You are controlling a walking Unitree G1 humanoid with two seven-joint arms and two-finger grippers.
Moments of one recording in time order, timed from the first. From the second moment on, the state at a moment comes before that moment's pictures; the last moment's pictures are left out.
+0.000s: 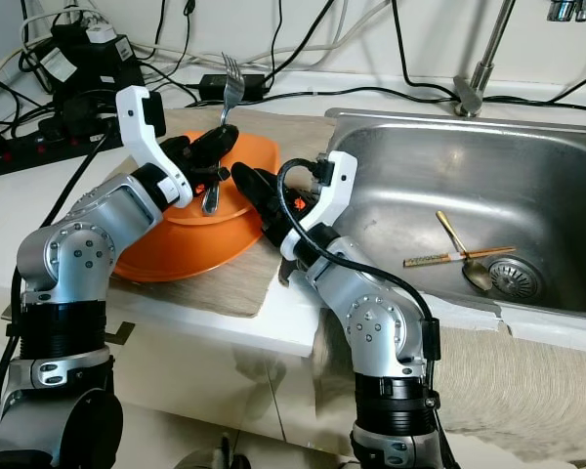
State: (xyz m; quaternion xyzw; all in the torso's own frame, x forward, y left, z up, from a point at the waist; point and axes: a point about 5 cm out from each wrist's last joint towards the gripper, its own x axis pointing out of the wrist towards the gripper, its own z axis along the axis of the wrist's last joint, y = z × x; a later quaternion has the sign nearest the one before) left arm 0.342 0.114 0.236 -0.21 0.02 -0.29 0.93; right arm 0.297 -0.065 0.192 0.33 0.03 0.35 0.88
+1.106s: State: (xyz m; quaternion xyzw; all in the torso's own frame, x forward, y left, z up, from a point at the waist) left arm 0.349 0.132 0.228 -0.03 0.03 -0.42 0.90; right arm 0.308 -0.077 0.171 0.15 0.07 0.44 0.88
